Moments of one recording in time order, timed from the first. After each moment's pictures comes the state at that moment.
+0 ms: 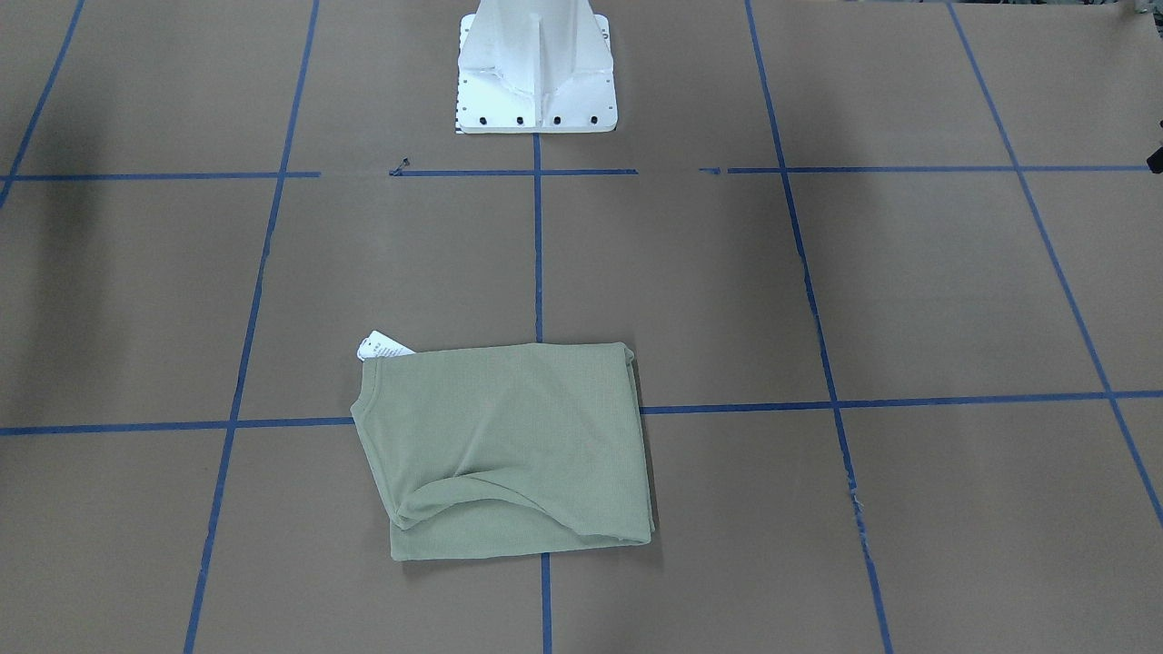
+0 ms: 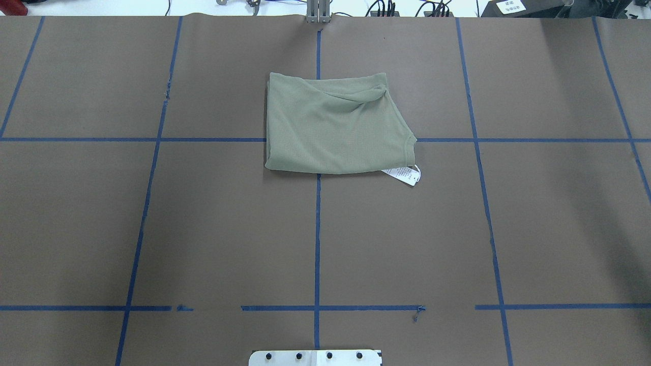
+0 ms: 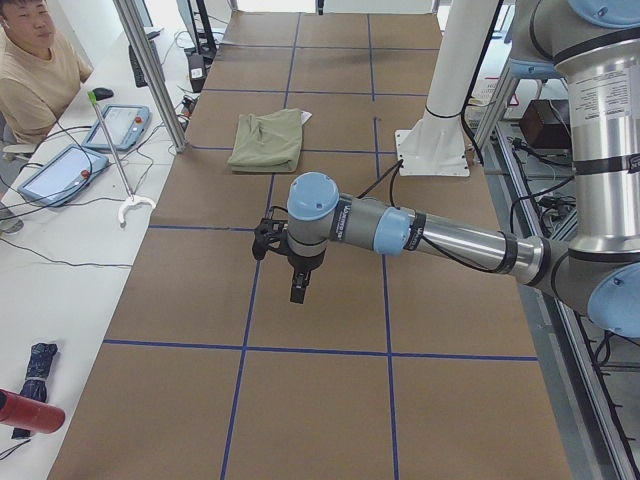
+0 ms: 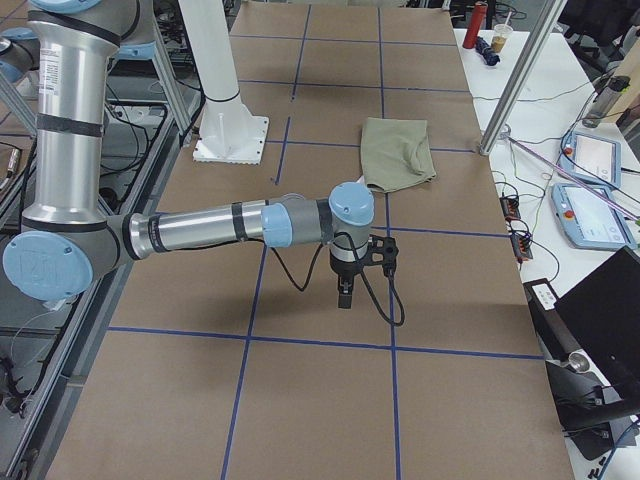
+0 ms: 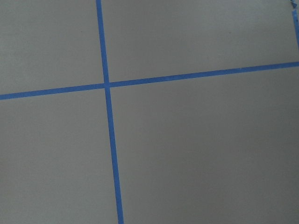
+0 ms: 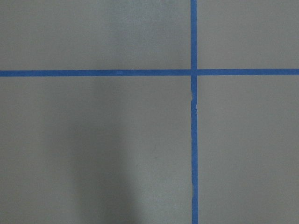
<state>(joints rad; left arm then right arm) -1.52 -1.39 -1.98 -1.59 -2.40 -0.08 1.44 -1.70 1.87 -1.60 2.30 0.22</state>
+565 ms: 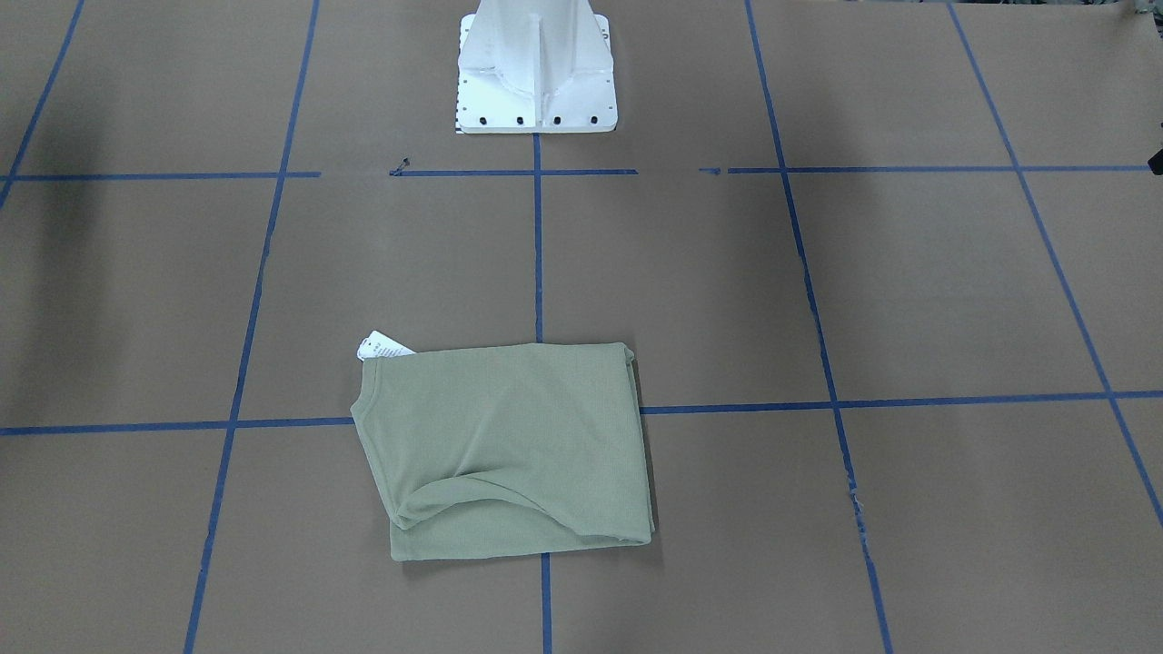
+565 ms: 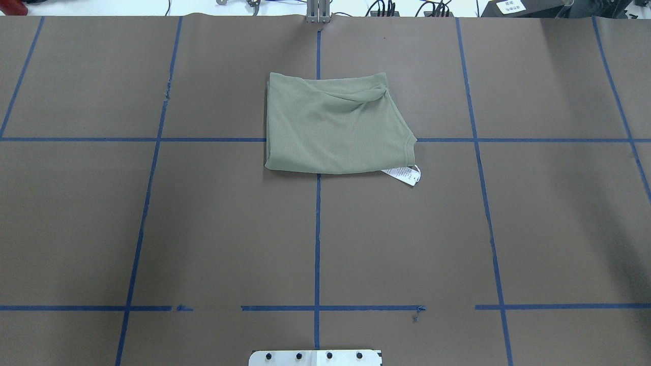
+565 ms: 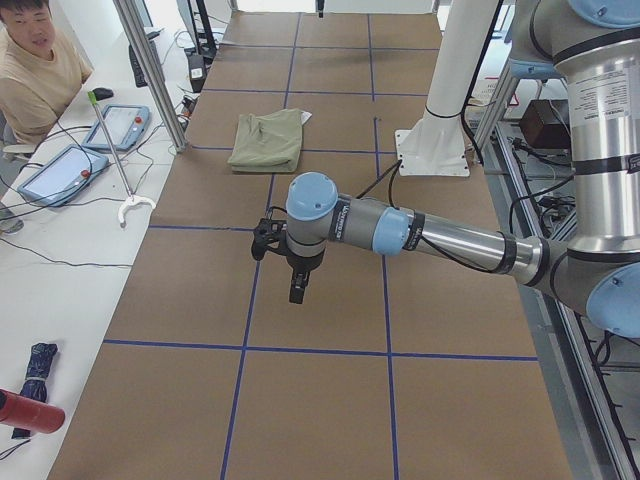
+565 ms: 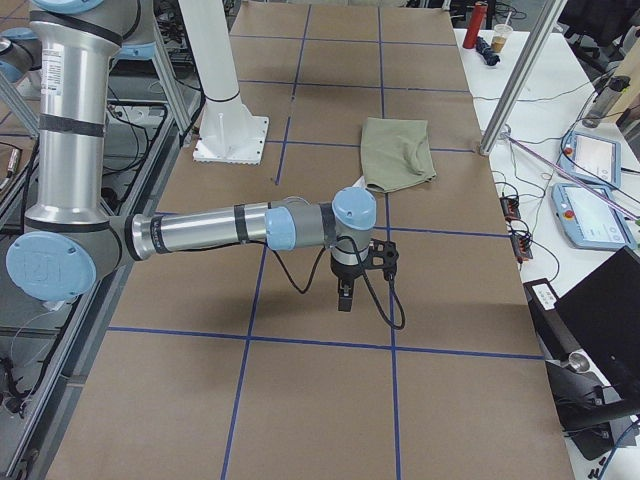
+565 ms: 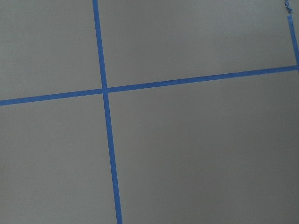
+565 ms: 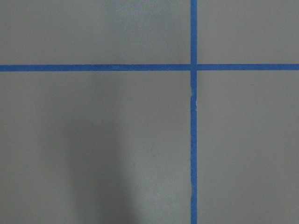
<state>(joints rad) -1.52 -1.39 -1.98 -1.59 -2.40 -0.08 1.42 -1.69 1.85 -1.59 2.29 0.22</state>
